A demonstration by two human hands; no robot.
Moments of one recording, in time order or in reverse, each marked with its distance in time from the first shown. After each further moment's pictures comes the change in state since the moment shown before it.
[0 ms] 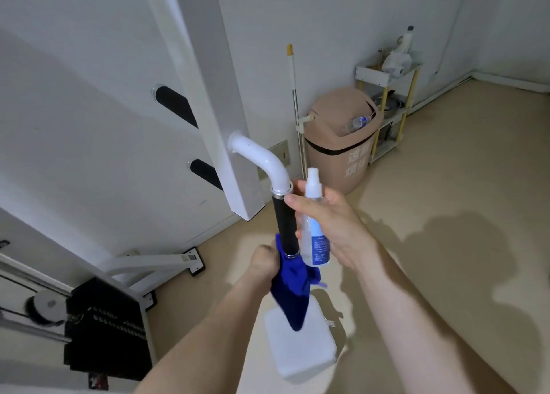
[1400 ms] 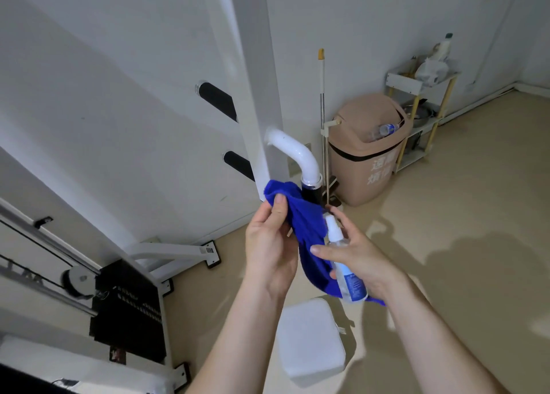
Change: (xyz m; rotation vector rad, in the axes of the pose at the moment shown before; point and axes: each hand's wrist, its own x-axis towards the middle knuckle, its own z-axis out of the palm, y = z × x) left_hand -0.112 0.060 -0.015 -0.961 -0.143 0.514; right_hand -0.007 0.052 -0.027 -0.152 -0.080 0.202
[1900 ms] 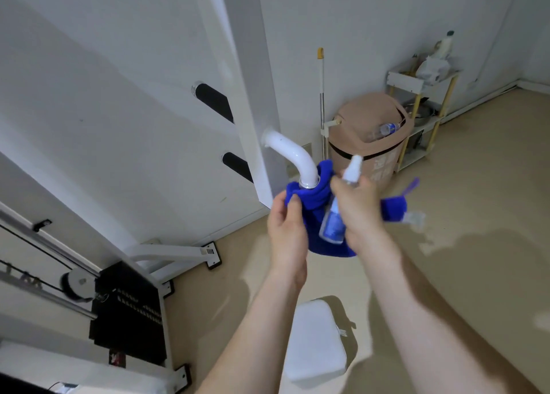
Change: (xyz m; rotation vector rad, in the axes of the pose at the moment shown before) left_hand 0.025 -0.029 0.019 0.372 0.116 0.119; right_hand 0.039 -0.071 0.018 0.217 0.584 -0.287
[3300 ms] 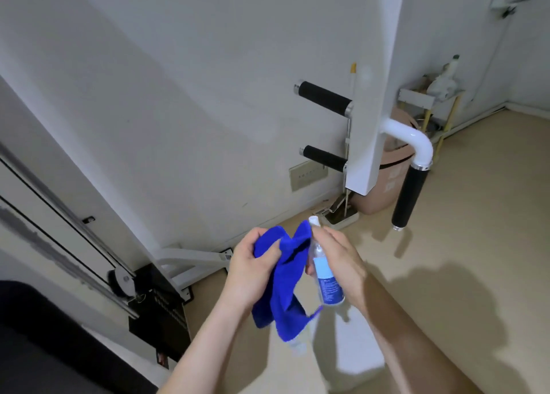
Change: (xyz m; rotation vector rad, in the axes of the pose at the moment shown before) left_hand -0.018 0.079 -0.265 0.387 -0.200 -0.008; right_hand -0.173 0.077 0.131 -0.141 -0.499 0.118
